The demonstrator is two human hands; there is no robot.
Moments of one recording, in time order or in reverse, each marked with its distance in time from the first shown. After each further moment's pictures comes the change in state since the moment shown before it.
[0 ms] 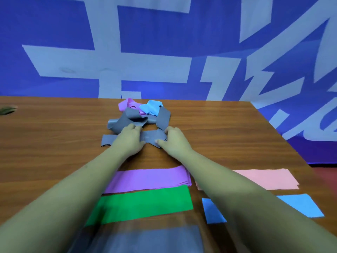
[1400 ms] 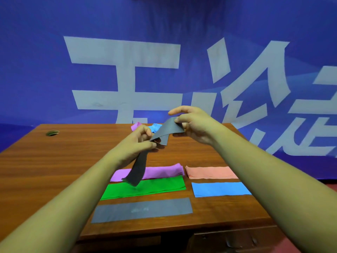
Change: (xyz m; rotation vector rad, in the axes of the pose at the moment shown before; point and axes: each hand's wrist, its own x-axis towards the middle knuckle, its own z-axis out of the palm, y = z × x) left_hand -0.183 0.065 -0.121 -1.243 -0.149 0.378; right_hand -0.182 -0.099 -0.190 0.931 -0.145 -0.104
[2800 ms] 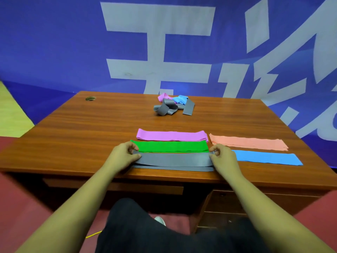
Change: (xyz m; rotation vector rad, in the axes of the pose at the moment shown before) left_hand -0.163 -0.091 -0.054 0.912 0.490 -0.408; right_hand -0.085 0.210 0.016 -0.747 0.412 -0.004
